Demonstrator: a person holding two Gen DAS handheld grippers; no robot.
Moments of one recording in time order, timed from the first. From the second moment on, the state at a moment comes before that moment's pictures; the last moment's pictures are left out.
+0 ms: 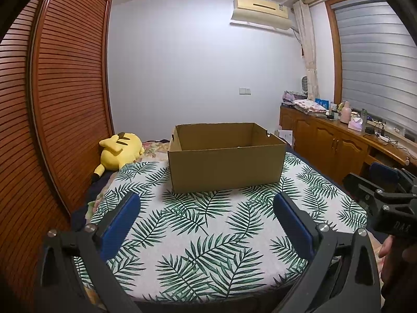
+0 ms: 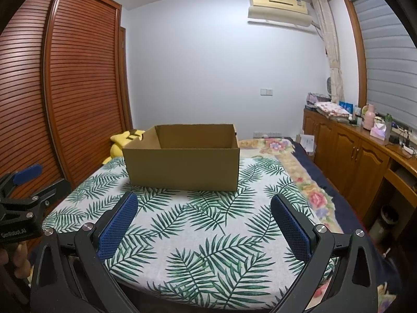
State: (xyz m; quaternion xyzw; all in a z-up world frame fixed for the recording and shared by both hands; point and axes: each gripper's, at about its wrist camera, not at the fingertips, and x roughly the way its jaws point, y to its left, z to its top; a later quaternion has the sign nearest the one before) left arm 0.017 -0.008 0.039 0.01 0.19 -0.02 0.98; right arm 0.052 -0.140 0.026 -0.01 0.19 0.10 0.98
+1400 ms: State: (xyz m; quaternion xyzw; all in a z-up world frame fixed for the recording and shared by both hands) left arm 0.013 -0.007 0.039 0.01 0.19 -0.01 0.98; right arm 0.050 -0.140 0.026 -0.01 0.19 0.10 0.98
